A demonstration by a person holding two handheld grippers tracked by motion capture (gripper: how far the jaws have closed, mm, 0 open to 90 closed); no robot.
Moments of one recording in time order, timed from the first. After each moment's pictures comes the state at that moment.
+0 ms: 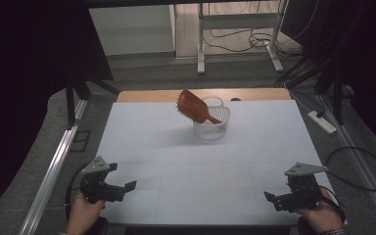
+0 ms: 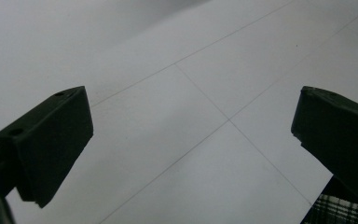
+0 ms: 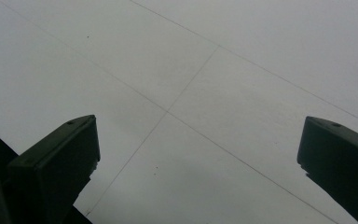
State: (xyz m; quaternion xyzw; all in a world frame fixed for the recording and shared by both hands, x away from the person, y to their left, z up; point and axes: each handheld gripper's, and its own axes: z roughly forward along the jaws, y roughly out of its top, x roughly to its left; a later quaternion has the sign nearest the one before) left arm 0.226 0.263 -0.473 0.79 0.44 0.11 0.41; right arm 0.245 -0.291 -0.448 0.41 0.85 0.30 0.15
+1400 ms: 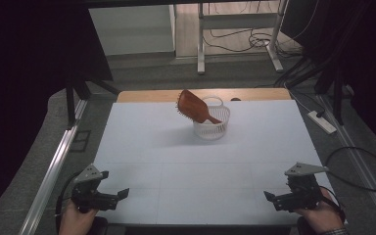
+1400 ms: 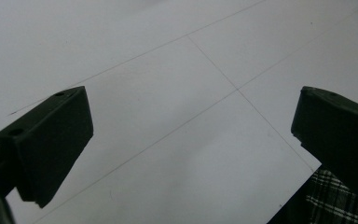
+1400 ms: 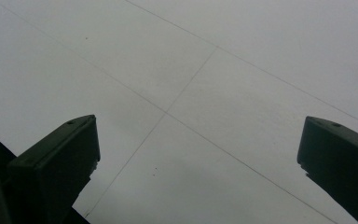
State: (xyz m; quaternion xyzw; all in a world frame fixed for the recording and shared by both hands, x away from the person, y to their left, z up) left arm 0.204 0.273 -0.475 0.79 0.46 0.12 0.38; right arm 0.245 -0.290 -0.448 0.41 0.84 0.30 0.16
